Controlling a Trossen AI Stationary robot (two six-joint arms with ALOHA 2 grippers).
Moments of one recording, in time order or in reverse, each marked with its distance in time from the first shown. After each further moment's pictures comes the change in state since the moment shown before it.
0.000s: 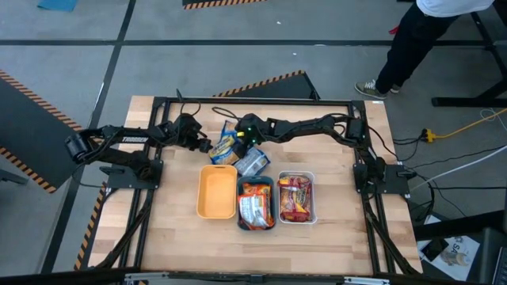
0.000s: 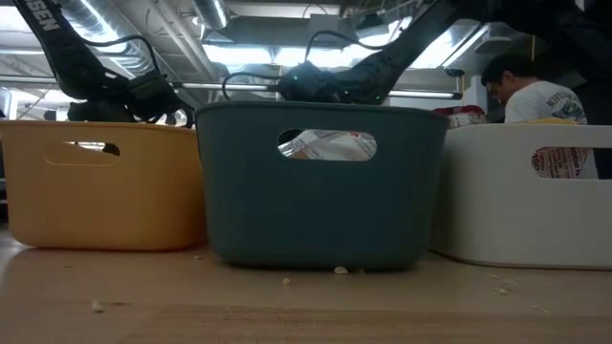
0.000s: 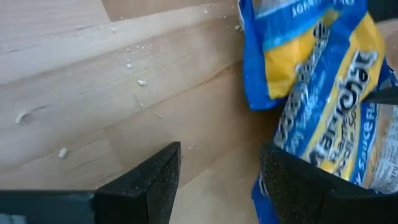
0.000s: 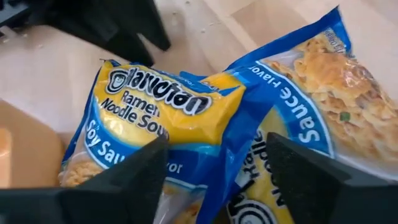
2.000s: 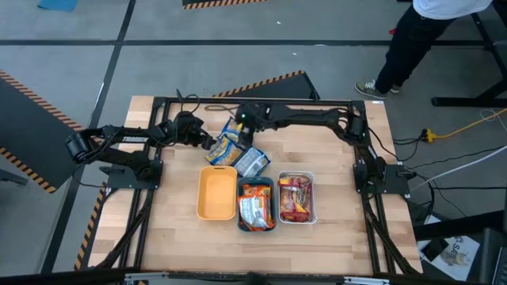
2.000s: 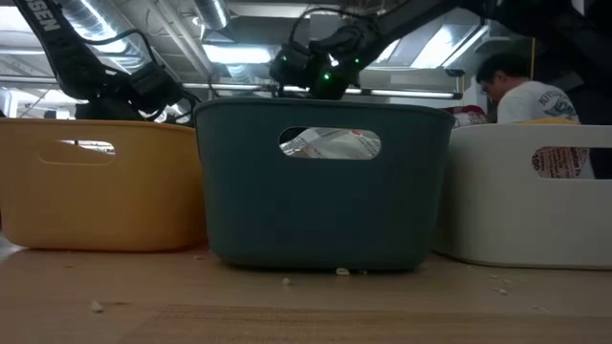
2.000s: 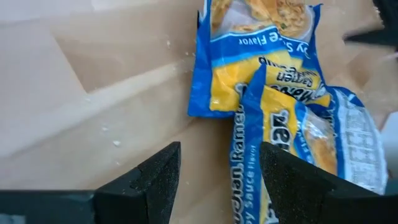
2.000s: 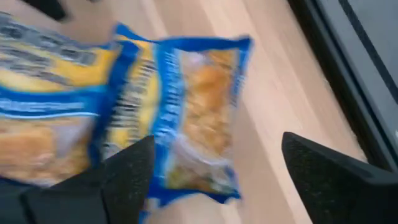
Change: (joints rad) left arm 0.001 0.005 0.002 0.138 -0.021 0.051; right arm -0.042 -0.003 0.304 -0.564 0.253 -0.308
